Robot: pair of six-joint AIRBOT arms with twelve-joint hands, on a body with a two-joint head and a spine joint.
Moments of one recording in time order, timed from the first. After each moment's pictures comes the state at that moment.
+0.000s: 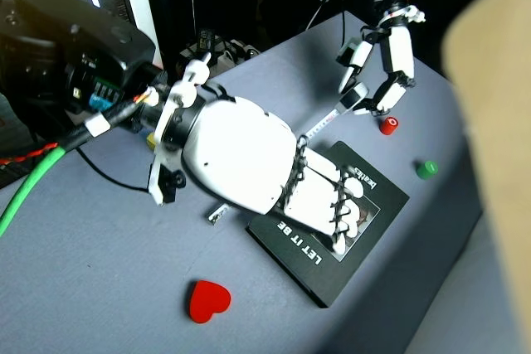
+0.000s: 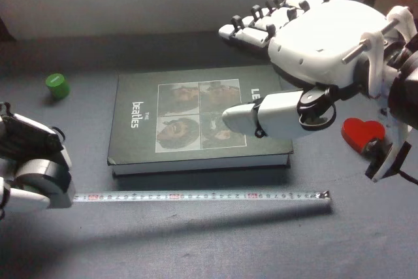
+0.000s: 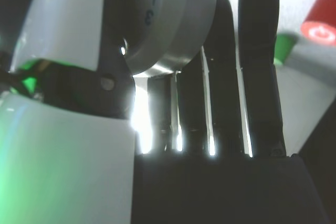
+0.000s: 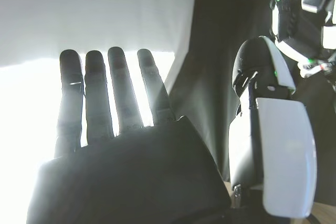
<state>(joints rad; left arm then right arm) 1.29 -0.87 1.25 0.07 -0.92 -0.10 -0.22 -1.06 0.76 1.33 0.55 -2.45</state>
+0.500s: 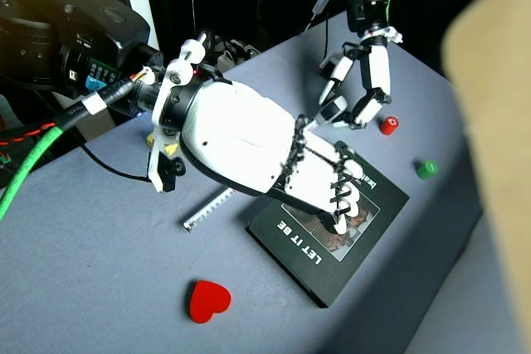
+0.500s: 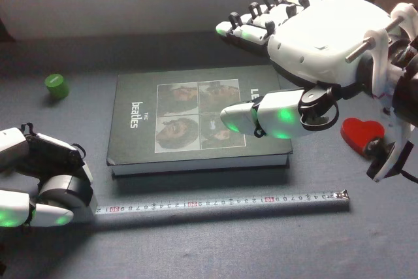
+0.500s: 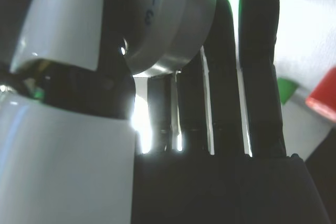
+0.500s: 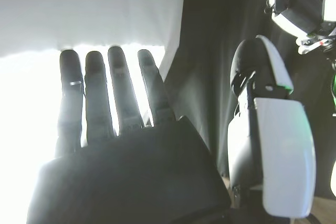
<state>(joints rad) 1.31 -0.98 1.30 0.03 -0.95 -0.10 -0.20 -1.04 0.74 1.33 0.55 -2.46</state>
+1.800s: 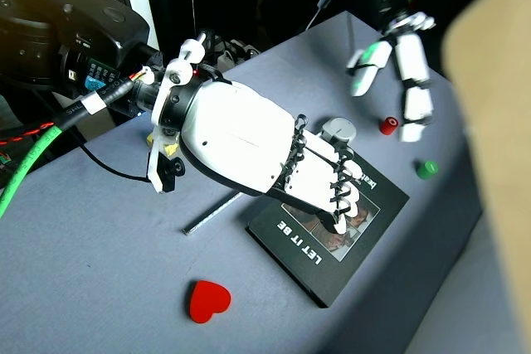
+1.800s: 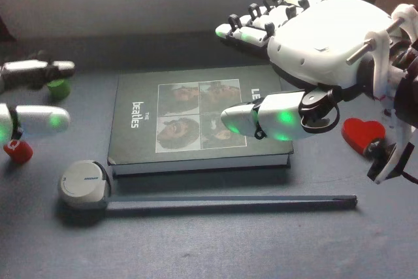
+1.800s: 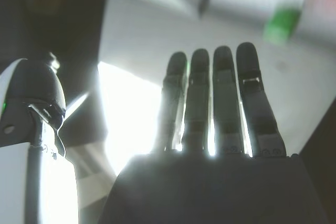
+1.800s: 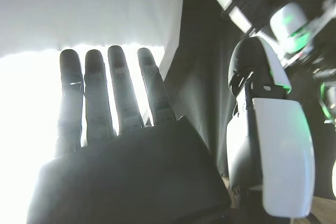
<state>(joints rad) 1.07 -0.84 1.28 0.10 -0.79 0.03 -0.20 -1.04 0.73 1.33 0.55 -2.47</state>
